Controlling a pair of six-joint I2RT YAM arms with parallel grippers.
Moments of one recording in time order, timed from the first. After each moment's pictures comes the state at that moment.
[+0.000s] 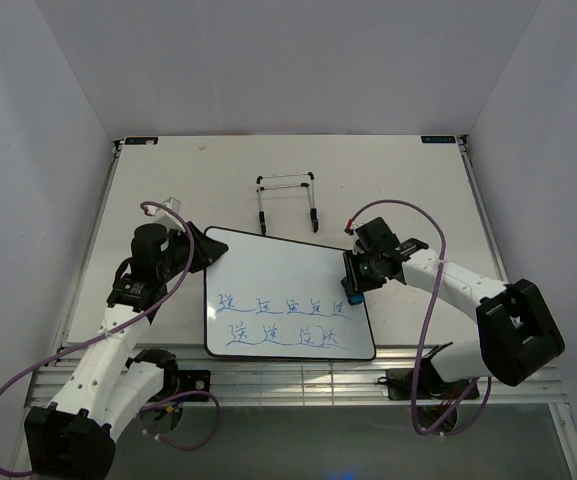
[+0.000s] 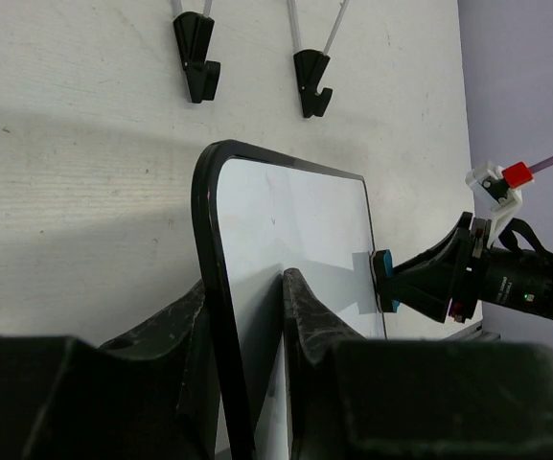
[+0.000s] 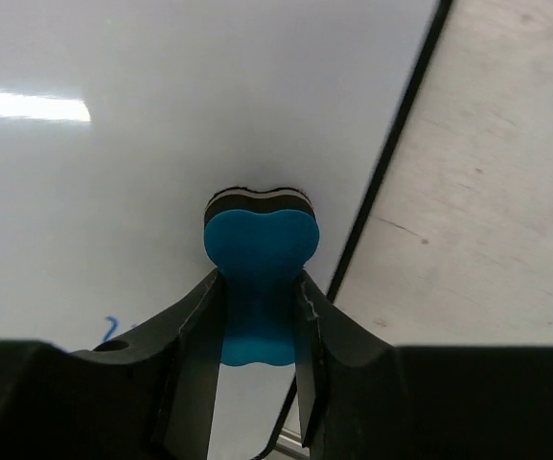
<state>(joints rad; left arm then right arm) -0.20 0.83 0.61 -0.24 0.29 -0.65 0.59 1.36 0.77 -0.50 -0.16 0.25</state>
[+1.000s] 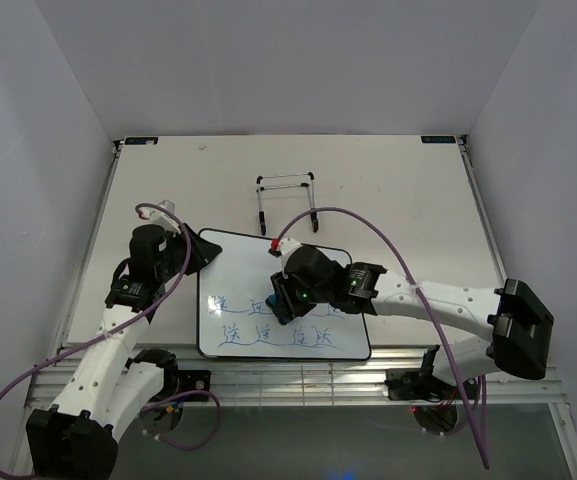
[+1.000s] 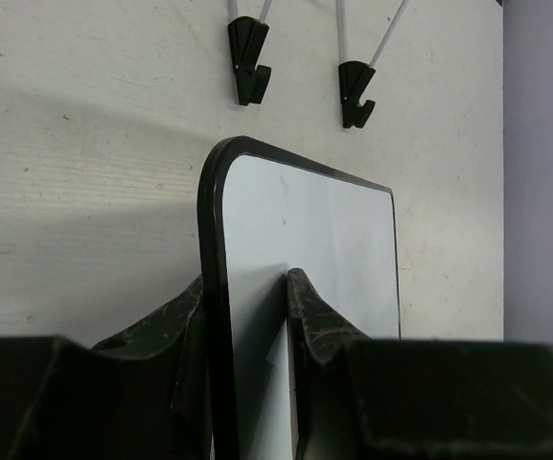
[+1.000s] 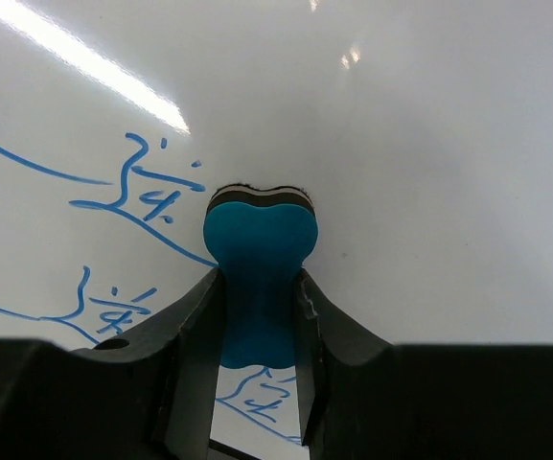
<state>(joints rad) -0.18 0.82 0.62 -0.29 0.24 -0.64 1.16 1.39 0.98 -0.37 -0.03 0.46</state>
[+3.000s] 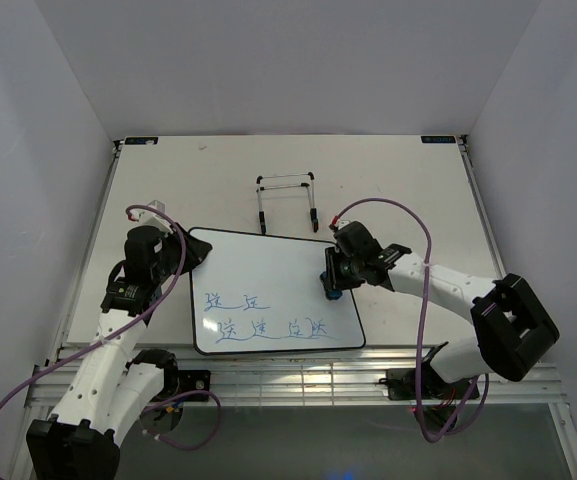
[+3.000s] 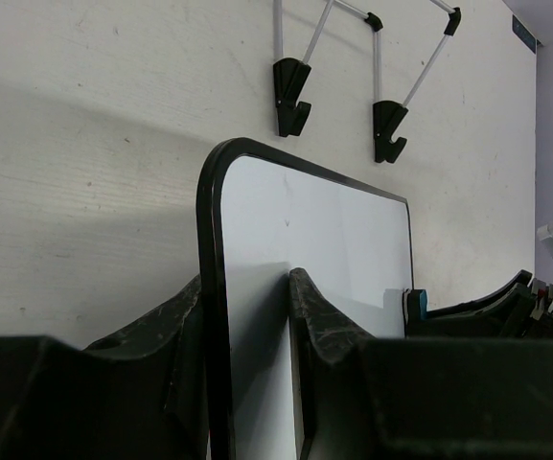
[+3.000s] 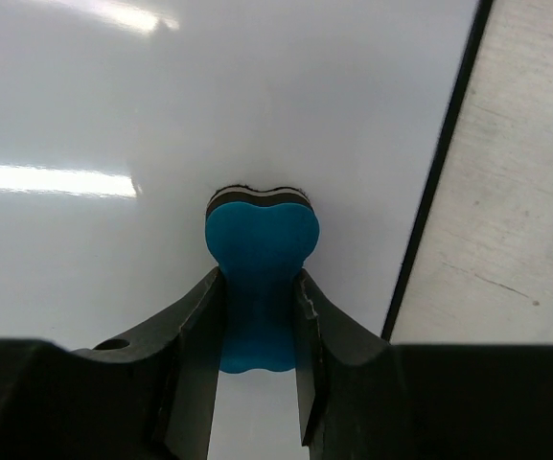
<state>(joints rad) -0.16 0.78 0.63 -0.34 0.13 -0.63 0.73 1.42 0.80 -0.36 -0.06 0.46</state>
